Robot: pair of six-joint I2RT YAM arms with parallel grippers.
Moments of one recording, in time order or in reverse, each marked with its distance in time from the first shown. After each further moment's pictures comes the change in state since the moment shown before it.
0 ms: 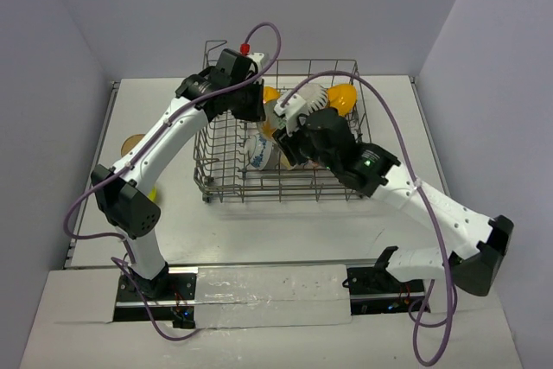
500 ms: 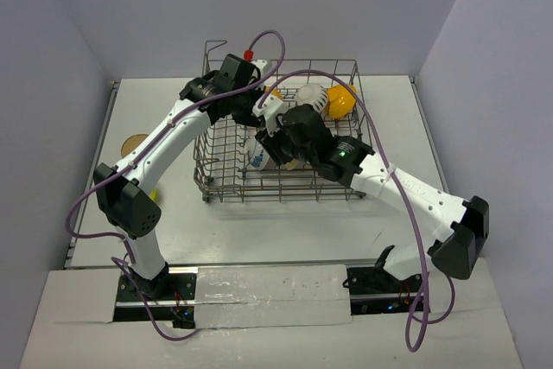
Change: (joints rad) left arm -0.016 0.000 -0.043 -0.004 0.000 0.022; right arm 0.026 0.174 0.081 0.001 -0.017 -0.021
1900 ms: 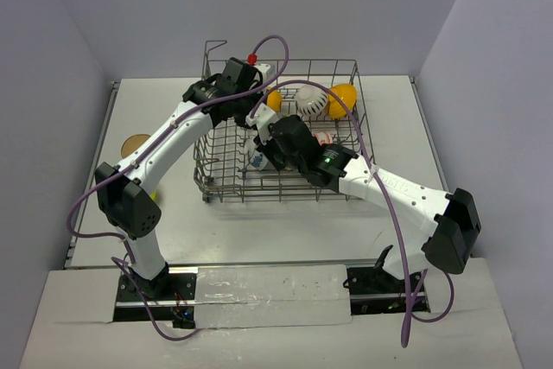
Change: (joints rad) left arm -0.006 -0.002 -0.037 0.027 0.016 0.018; right arm 0.022 0.059 -0.091 0.102 0.061 0.030
